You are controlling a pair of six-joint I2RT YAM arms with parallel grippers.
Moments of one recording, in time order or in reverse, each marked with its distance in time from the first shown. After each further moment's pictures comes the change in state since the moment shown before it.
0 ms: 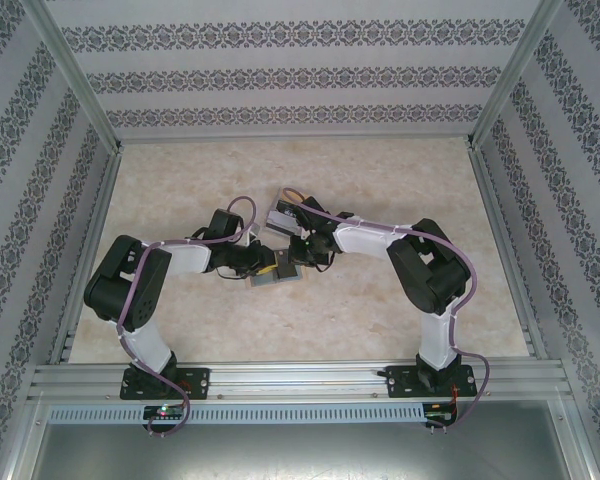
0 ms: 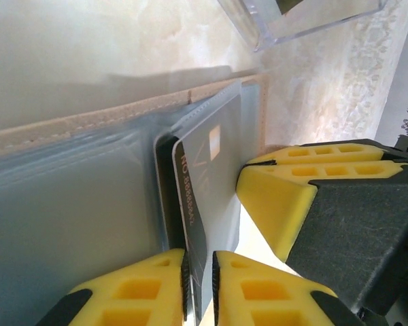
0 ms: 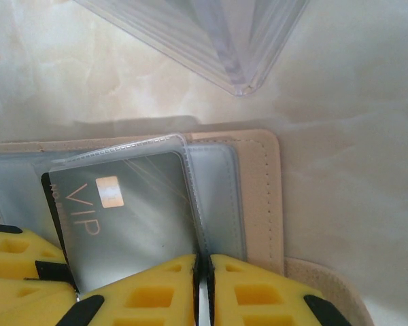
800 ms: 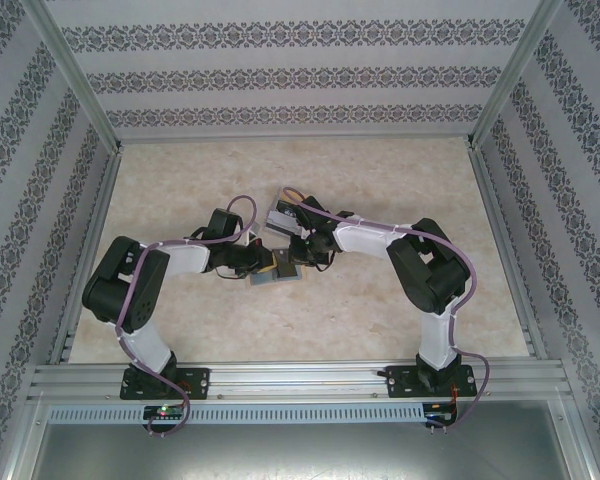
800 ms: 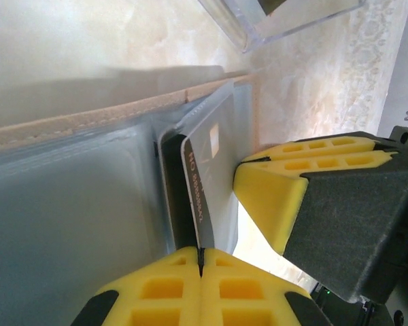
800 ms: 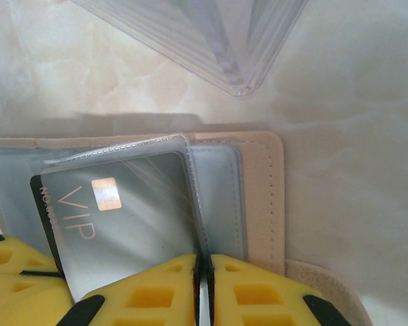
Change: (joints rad) left arm 0.006 -0.020 -0.002 -0.023 -0.014 0.057; right arm 0.000 0.004 0.009 -0.012 -0.005 0.000
